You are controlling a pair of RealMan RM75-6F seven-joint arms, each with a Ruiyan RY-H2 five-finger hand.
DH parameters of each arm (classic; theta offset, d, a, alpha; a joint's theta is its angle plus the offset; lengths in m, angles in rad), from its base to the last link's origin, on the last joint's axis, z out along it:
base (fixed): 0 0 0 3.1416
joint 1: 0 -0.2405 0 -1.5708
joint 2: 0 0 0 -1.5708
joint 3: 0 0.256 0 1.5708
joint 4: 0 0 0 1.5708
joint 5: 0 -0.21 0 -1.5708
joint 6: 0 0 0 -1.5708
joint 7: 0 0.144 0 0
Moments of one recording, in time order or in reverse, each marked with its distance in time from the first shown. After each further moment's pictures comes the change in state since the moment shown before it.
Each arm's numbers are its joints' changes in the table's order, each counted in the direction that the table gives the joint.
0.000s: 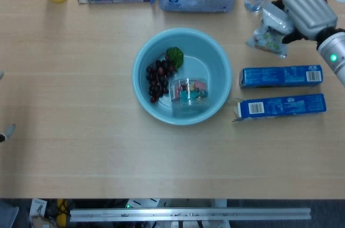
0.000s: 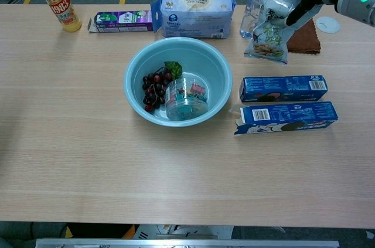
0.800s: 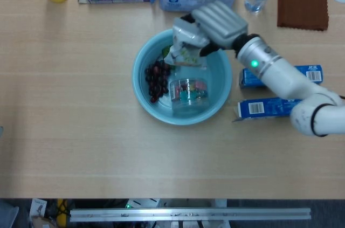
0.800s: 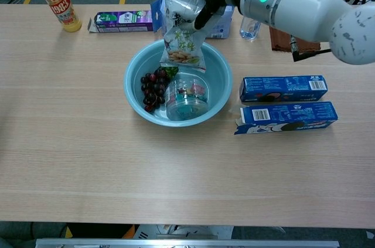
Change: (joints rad) left arm -0.033 -0.020 0.000 0.004 0.027 -0.029 -0.006; right arm -0.205 0.181 0.117 0.049 -0.060 0.019 -0.023
